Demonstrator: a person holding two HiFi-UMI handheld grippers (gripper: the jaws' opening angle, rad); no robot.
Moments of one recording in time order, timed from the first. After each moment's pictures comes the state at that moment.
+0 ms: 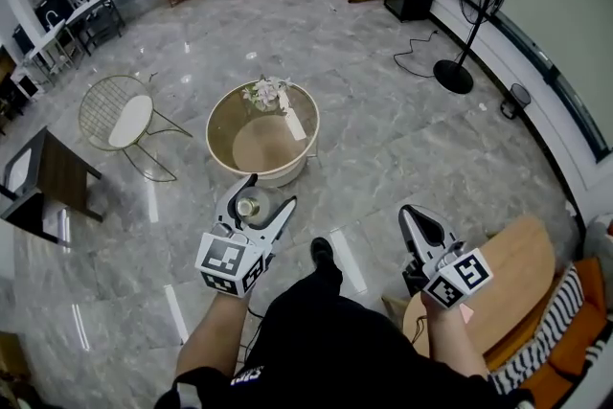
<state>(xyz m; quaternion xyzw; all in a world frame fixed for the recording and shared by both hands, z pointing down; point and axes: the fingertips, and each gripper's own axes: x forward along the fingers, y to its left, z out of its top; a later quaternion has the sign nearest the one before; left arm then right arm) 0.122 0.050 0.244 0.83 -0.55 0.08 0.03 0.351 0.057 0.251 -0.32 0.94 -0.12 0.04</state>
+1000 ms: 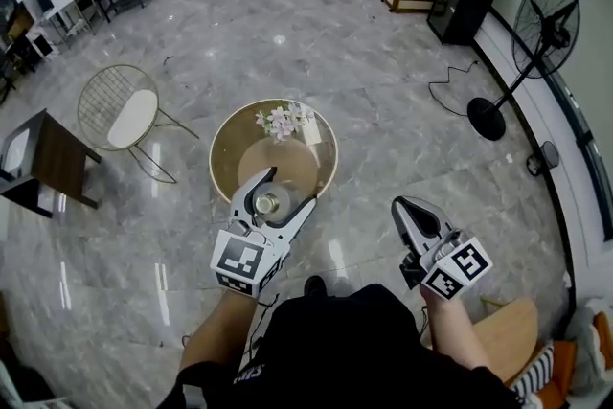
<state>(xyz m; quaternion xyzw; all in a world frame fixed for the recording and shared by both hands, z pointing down) 0.051 -0.234 0.251 0.80 -0.59 0.07 0.03 0.224 -0.259 0.249 -0.21 0.97 -0.13 0.00</state>
